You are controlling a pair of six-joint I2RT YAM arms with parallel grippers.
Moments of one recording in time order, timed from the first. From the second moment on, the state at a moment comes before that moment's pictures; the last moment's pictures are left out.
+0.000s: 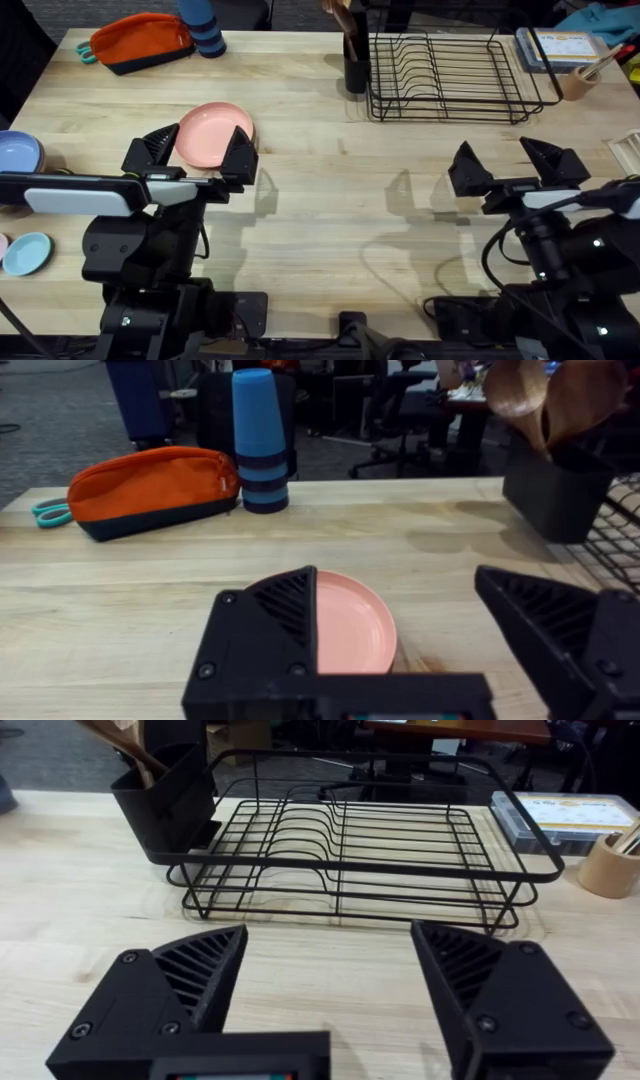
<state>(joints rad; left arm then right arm) 0.00 0.00 0.01 -0.02 0.01 -0.02 -0.01 0.00 0.01 -0.10 -0.04 -0.01</state>
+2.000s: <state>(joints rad) 0.00 0.70 1.04 -0.69 0.01 -0.02 -0.01 0.80 1.05 -0.95 -0.04 -0.05</state>
